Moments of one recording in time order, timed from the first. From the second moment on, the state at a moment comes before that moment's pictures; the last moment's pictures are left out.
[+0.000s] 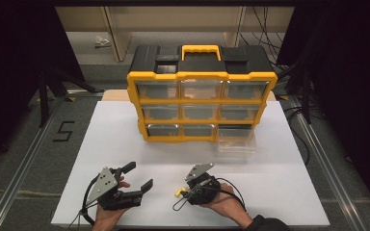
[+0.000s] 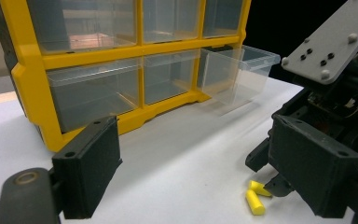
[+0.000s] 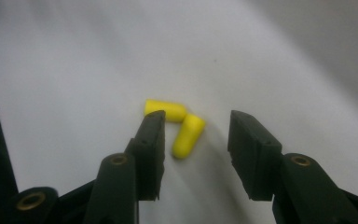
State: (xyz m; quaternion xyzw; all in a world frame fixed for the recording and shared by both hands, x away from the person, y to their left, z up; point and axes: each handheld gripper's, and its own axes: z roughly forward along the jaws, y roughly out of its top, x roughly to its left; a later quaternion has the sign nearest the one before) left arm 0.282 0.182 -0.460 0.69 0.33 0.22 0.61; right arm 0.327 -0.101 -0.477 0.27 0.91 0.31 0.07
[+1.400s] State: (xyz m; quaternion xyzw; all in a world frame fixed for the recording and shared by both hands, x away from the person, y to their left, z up) left arm 0.282 0.183 -0.459 0.68 0.33 0.21 0.62; right arm 0.346 -0.146 -0.428 0.32 0.84 0.41 0.12
